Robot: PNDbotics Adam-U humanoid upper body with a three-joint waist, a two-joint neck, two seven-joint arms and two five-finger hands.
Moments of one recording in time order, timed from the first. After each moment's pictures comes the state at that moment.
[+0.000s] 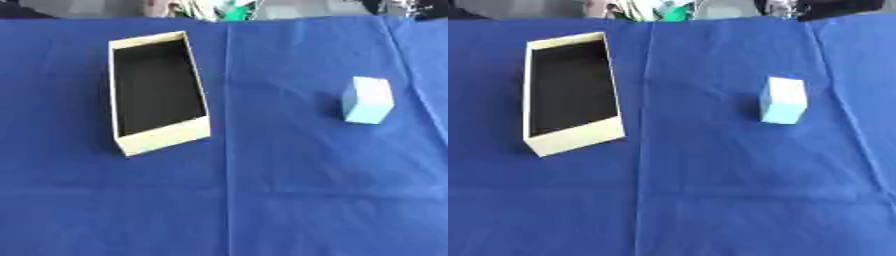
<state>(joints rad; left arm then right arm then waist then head) -0.31 0.26 0.14 -1.98 -0.11 -0.30 0.60 -0.61 -1.17 0.04 -1.90 0.22 0.24 0.71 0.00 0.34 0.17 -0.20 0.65</state>
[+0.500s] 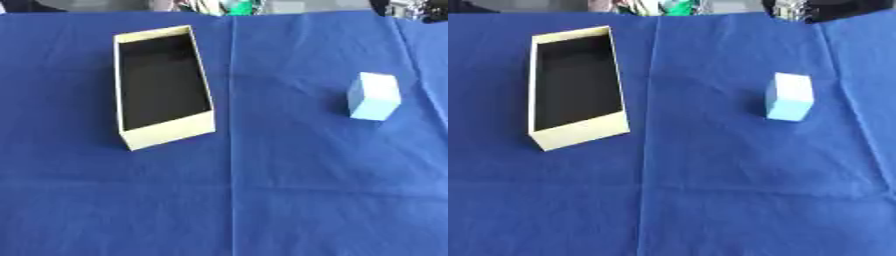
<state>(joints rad) -0.31 0.26 0.14 -1.98 -0.11 -0.30 0.60 -0.60 -1.16 0.04 -1.90 0.23 0.24 0.72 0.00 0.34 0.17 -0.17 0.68</state>
